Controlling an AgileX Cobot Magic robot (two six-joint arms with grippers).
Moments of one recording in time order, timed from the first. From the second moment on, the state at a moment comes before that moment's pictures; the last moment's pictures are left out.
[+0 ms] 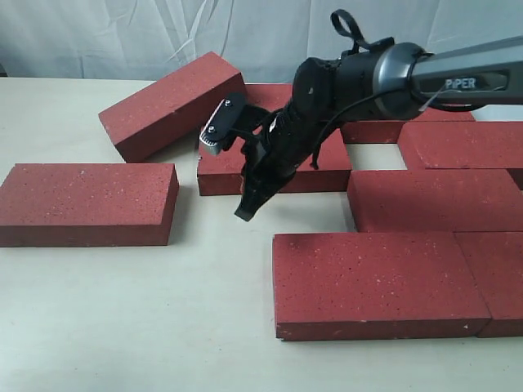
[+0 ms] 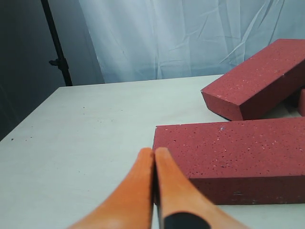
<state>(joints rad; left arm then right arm) 0.07 0.00 0.00 0.07 0.23 0.01 0.59 2.08 -1.41 0.35 0.57 -0.88</state>
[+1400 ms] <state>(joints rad) 0.07 0.00 0.00 0.07 0.23 0.01 0.70 2.26 -1.84 0.34 0.52 -0.88</state>
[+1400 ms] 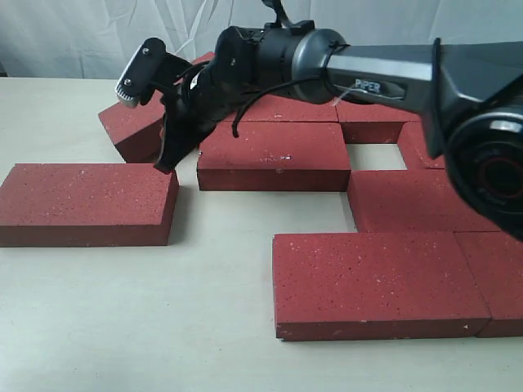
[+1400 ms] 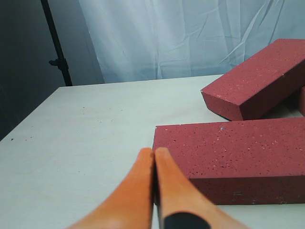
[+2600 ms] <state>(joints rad) 0.07 0.00 0.00 0.07 0.23 0.01 0.66 2.46 -2.09 -0.05 0.85 -0.67</state>
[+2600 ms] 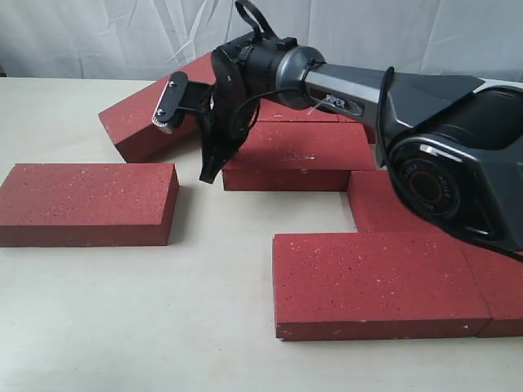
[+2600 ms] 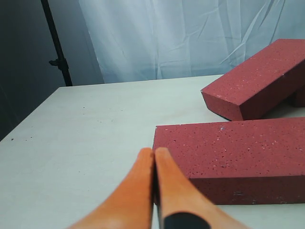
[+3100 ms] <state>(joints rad) 0.07 0.00 0.00 0.07 0.23 0.01 0.58 2.45 -2.10 0.00 0.97 -0.67</state>
